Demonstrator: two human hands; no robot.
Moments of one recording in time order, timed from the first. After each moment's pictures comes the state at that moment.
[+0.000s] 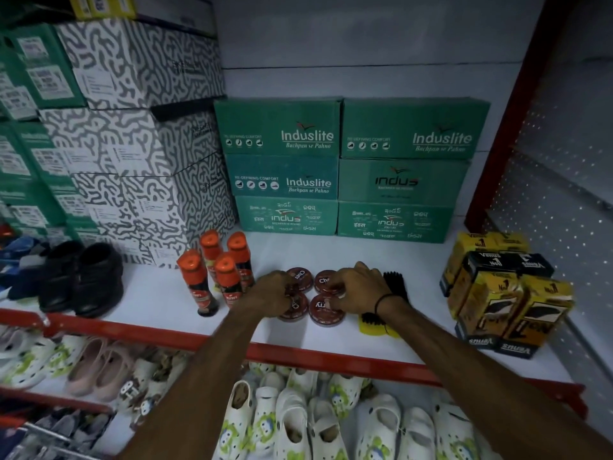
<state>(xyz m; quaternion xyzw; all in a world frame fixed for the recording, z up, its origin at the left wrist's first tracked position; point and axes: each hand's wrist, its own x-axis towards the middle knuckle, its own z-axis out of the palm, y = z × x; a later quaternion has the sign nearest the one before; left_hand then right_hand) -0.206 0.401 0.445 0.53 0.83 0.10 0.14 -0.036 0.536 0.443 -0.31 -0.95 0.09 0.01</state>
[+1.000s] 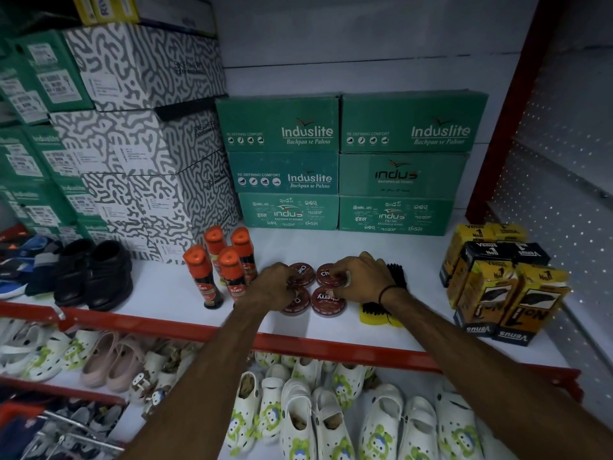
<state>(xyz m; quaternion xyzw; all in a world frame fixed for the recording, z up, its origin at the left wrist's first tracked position) -0.196 0.398 0.444 0.52 0.83 0.13 0.10 -0.027 0.537 0.444 -0.31 -0.94 0.13 0.06</state>
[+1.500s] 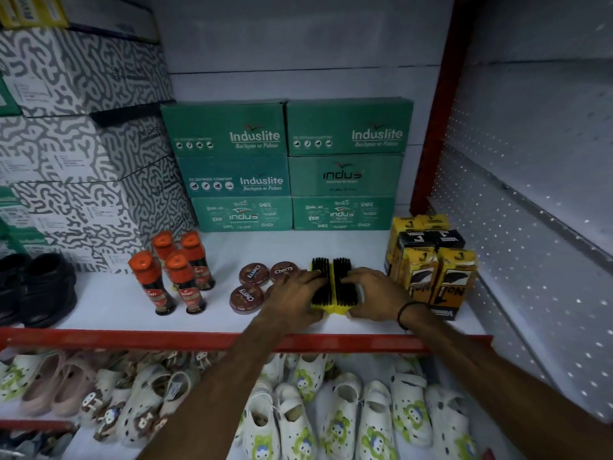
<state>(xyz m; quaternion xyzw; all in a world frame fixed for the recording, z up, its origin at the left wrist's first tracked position) -0.081 0.433 0.429 0.68 0.73 0.05 -0.01 0.101 0.546 0.441 -0.33 -0.93 0.16 0.06</state>
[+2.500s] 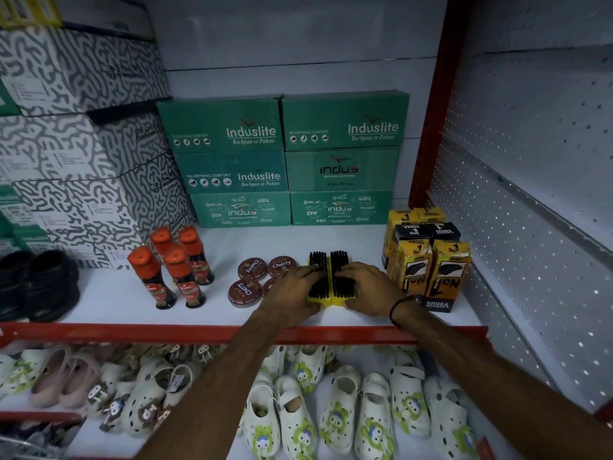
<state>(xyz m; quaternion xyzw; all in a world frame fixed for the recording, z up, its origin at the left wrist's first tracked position) -0.074 0.435 0.427 0.68 0.73 0.09 0.00 0.100 0.548 0.431 -0.32 -0.93 0.14 0.09</state>
